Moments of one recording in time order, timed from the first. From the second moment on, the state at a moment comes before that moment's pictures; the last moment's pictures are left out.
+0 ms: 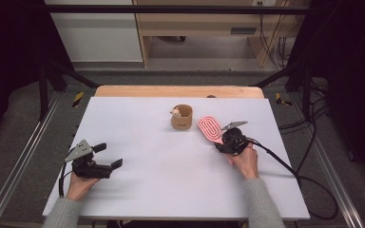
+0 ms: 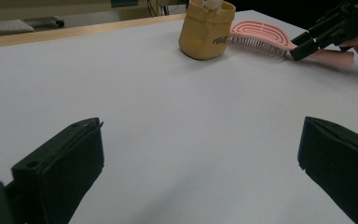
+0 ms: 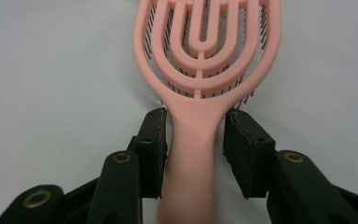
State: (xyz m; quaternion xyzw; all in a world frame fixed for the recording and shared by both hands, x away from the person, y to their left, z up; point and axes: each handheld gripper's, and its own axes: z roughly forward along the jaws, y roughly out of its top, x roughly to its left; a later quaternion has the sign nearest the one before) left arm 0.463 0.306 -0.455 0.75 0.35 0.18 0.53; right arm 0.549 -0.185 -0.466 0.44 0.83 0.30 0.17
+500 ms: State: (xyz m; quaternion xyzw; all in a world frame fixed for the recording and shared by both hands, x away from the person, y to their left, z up) left arm 0.463 0.306 -0.455 0.75 0.35 0.18 0.53; right arm 0.550 -0.184 -0.467 0.45 0.83 0.29 0.16
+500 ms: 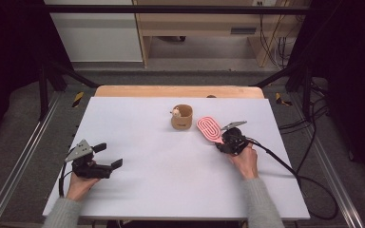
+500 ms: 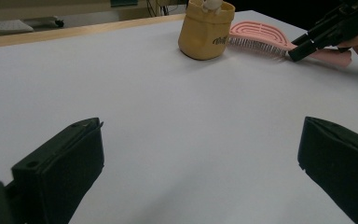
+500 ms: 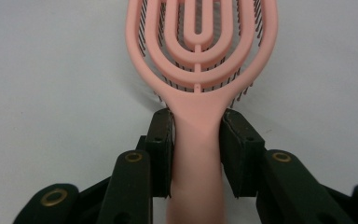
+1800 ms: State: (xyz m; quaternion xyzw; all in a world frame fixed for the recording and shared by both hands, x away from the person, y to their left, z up) left arm 0.463 0.306 -0.455 0.75 0.35 0.18 0.53; right arm 0.546 -0.186 -0.462 0.46 0.82 0.30 0.16
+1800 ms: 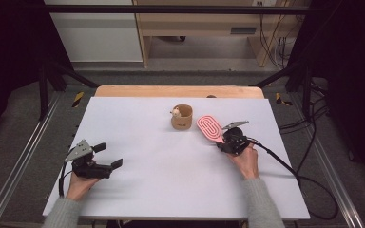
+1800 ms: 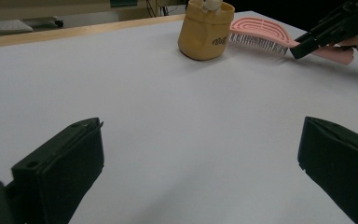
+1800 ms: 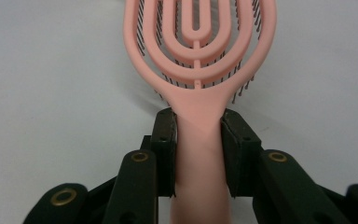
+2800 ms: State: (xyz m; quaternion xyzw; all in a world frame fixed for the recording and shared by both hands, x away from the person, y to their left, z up) left arm 0.462 0.304 -0.453 0.75 0.35 0.18 0.53; right arm 0.524 -0.193 -0.426 0.44 0.80 0.36 0.18
